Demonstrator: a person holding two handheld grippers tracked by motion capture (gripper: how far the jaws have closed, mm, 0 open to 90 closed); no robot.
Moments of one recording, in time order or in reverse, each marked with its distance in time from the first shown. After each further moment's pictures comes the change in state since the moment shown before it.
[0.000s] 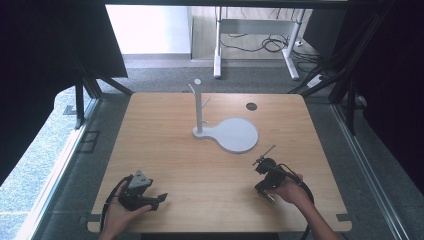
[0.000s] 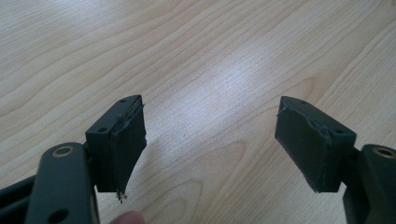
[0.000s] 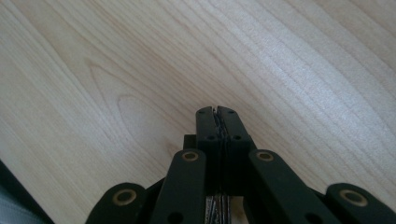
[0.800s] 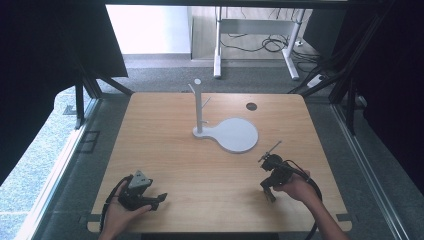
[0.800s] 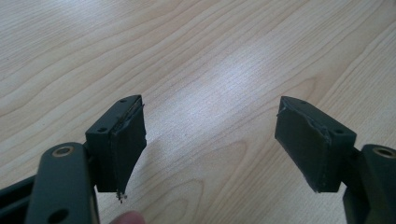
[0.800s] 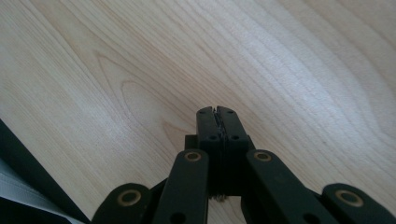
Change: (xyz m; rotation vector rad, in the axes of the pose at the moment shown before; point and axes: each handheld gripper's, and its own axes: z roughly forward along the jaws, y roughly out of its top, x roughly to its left) left arm 0.000 0.000 0.000 0.001 0.003 0.000; right arm -0.005 -0.003 -0.028 -0.010 -0.016 -0.009
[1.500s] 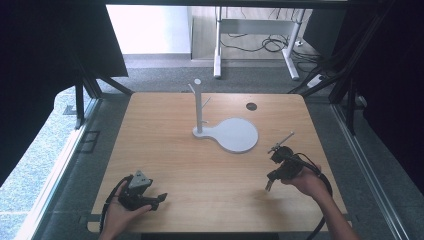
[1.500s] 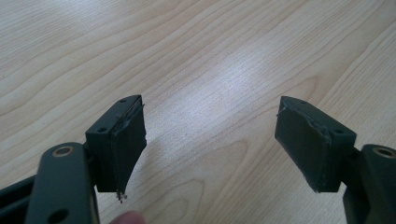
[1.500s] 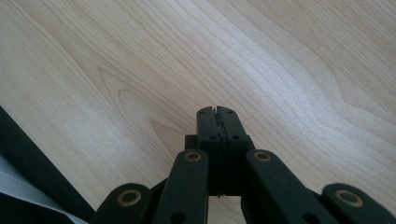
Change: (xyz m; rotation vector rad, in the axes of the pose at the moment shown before) left arm 0.000 0.000 0.001 0.003 0.000 0.001; right arm -0.010 -0.002 -0.035 -0.067 -0.028 0.018
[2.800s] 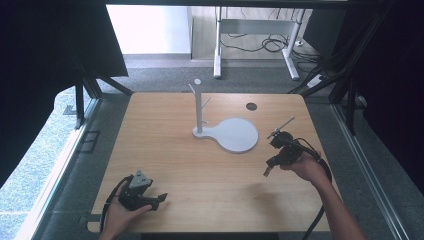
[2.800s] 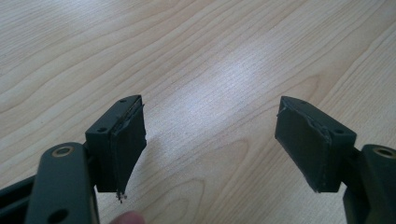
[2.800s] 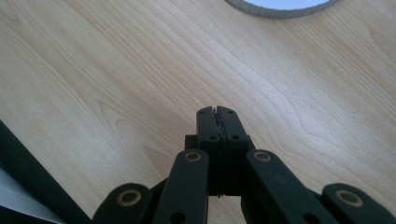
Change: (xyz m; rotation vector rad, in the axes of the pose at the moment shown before) left arm 0.000 -0.001 0.001 0.003 0.001 -0.002; right arm -0.010 0.031 -0.022 -0.024 -0.019 0.007
